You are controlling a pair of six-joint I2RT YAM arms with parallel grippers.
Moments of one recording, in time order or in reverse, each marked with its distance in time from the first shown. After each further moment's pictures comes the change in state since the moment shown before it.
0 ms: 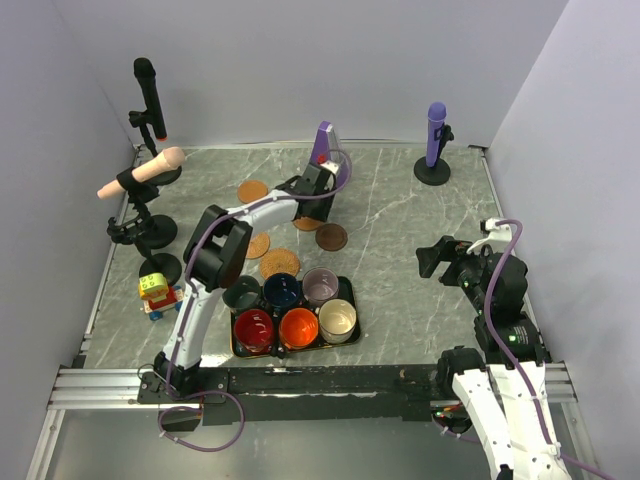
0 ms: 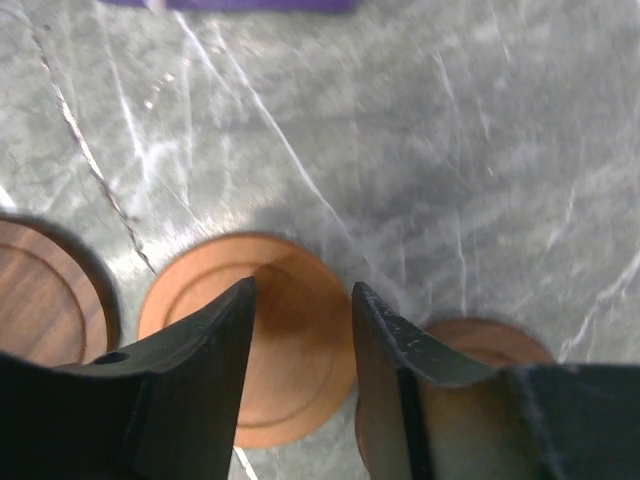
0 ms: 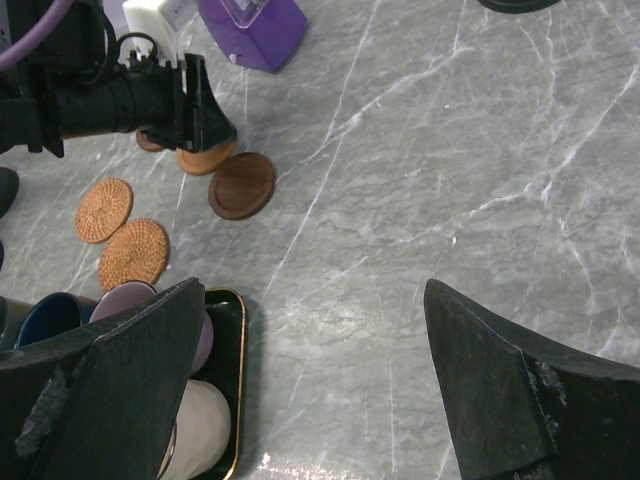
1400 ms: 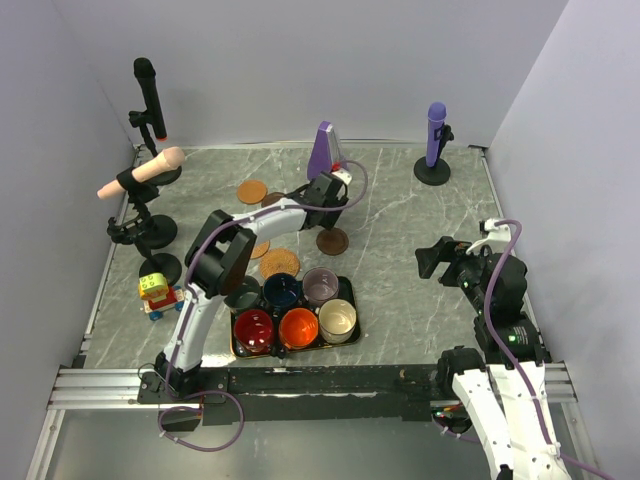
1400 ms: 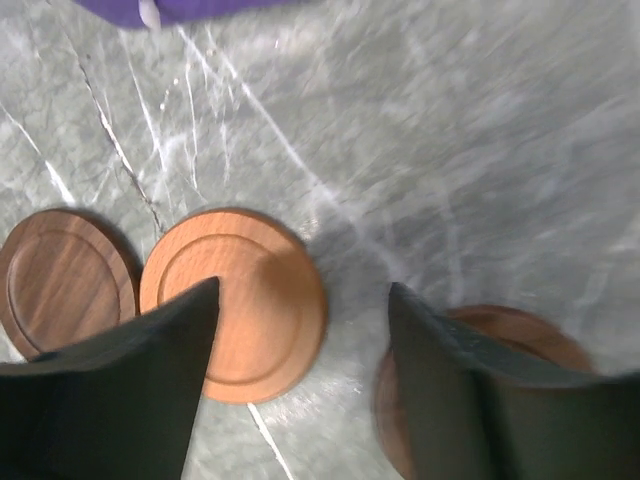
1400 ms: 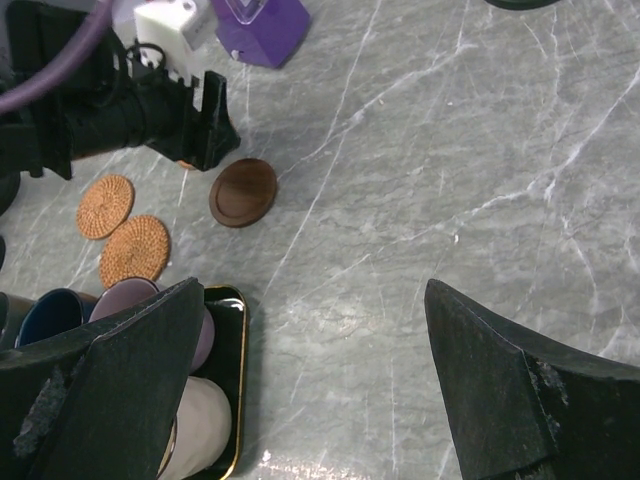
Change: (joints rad) left arm -0.083 -0.050 -0.077 0.037 -0.179 0.172; right arm 0.000 -0.003 -0.005 -0.001 -0.008 -0.001
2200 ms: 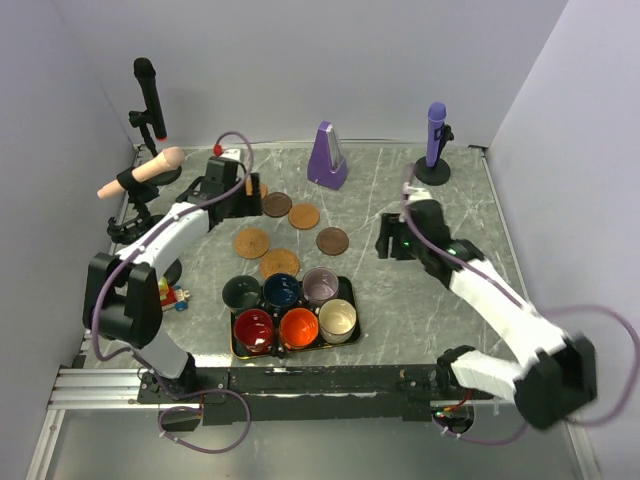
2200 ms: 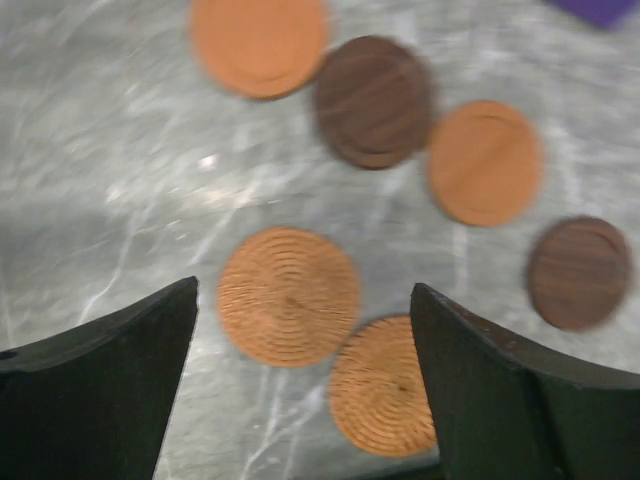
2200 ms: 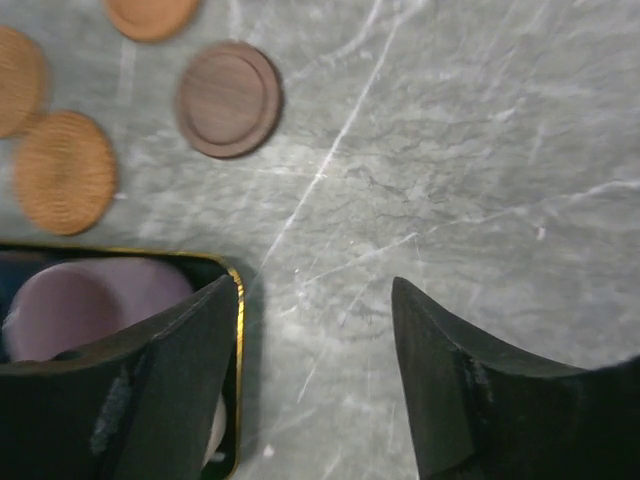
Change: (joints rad) left arm 0.341 -0.665 -0.489 -0.093 0.197 -0.310; right arm 0.320 0.568 0.178 0.055 0.174 -0.003
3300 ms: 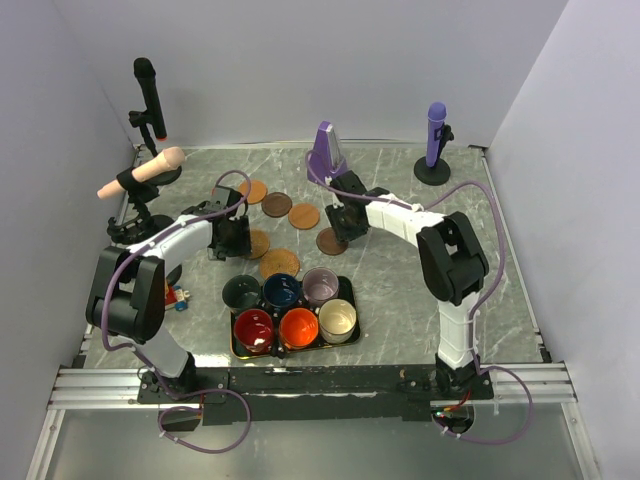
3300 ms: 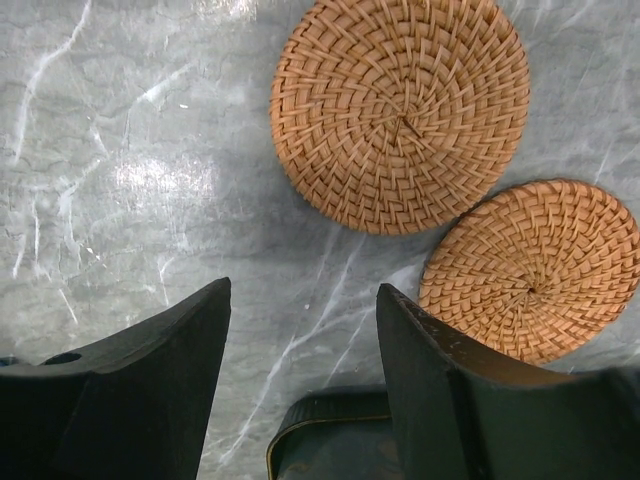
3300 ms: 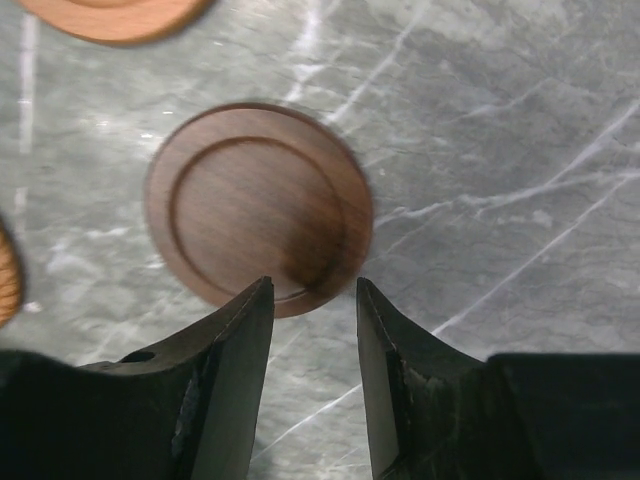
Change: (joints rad) left arm 0.054 0.044 -0.179 -0.208 0.003 -0.108; right arm 0.135 0.963 0.594 -0.057 -0.025 -0.175
